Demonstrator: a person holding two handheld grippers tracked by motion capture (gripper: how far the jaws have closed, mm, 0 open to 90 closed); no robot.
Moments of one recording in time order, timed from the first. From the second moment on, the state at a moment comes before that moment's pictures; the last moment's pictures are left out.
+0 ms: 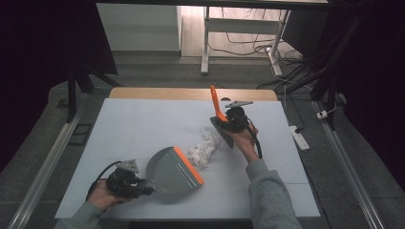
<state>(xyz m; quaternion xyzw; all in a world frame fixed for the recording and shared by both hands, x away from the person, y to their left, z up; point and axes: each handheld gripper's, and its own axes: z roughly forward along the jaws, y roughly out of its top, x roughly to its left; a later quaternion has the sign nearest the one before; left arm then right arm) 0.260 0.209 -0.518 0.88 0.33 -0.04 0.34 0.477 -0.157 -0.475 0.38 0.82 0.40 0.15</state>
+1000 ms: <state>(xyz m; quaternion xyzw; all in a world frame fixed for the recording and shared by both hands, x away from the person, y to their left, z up) 0.269 0.202 -0.524 0.88 0.33 -0.05 0.34 0.480 -0.122 -0.492 0.37 0.85 0.36 0.13</state>
